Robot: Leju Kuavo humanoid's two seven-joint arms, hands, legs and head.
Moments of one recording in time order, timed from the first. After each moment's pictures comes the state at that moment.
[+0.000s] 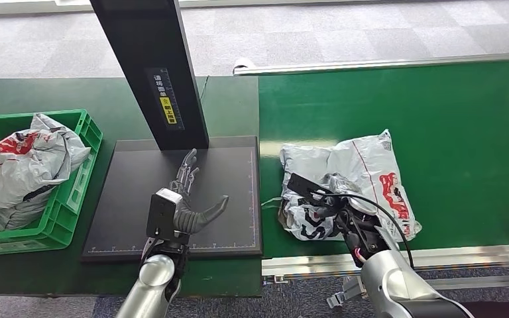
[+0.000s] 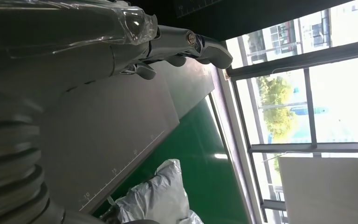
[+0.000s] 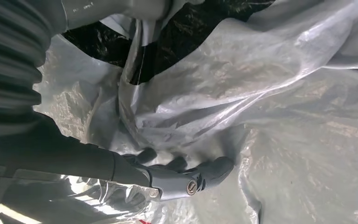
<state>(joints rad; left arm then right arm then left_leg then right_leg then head) -0.24 -0.26 -0.19 -1.28 -0.20 0.09 -0.41 -0.73 0.08 0.08 -0.50 1.05 0.07 0.25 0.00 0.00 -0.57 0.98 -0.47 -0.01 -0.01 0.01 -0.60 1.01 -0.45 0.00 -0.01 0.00</state>
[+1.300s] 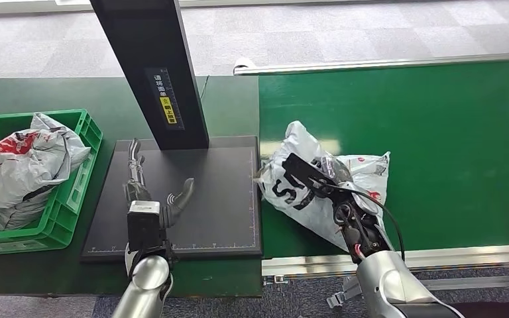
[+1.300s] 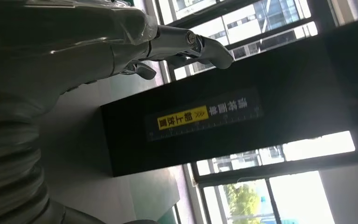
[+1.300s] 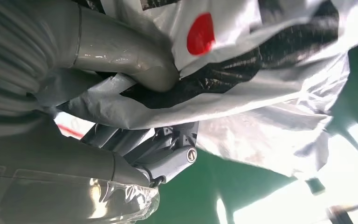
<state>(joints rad) -0.19 -0.27 -0.15 -1.40 -0.31 0.51 -0.56 -0.70 0.12 0.03 -0.64 0.83 -0.11 -0.06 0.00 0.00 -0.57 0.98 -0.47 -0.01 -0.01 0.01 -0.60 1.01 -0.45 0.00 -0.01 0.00</state>
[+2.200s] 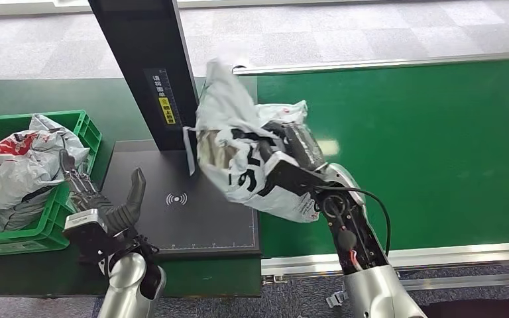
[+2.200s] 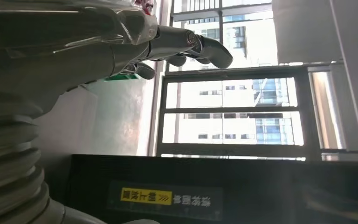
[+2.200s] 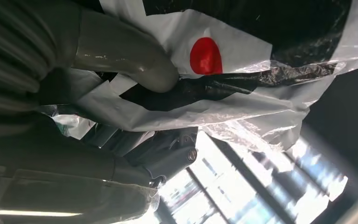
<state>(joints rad) -0.17 -0.30 -0.04 -1.53 -0.09 0.66 -0.70 -0.63 0.18 0.27 -1.08 0.59 0.06 -0.50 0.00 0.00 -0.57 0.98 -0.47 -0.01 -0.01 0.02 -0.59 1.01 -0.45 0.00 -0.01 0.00</state>
